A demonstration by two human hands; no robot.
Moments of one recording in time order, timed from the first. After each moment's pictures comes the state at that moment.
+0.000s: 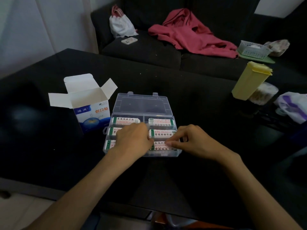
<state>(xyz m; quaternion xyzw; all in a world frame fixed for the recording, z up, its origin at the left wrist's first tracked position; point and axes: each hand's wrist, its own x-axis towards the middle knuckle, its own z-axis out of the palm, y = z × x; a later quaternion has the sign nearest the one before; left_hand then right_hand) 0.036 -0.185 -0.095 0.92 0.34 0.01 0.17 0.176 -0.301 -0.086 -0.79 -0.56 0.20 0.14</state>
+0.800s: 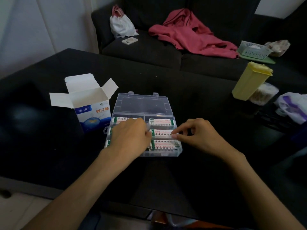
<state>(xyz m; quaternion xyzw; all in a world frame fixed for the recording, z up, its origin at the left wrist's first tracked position) 0.023 -0.188 -0.079 0.92 0.36 0.06 0.14 0.180 -0.307 -0.076 -0.82 -0.52 0.13 0.19</state>
